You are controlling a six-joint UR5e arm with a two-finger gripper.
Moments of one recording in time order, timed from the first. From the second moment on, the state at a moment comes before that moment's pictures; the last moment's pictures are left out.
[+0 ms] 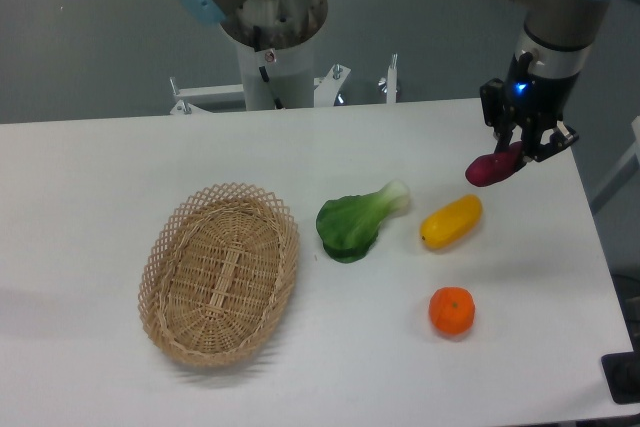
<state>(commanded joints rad) 2.81 -1.81 -1.49 -1.29 1.46 1.73</state>
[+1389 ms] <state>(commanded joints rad) 2.51 -2.06 -1.50 -0.87 1.46 0.98</state>
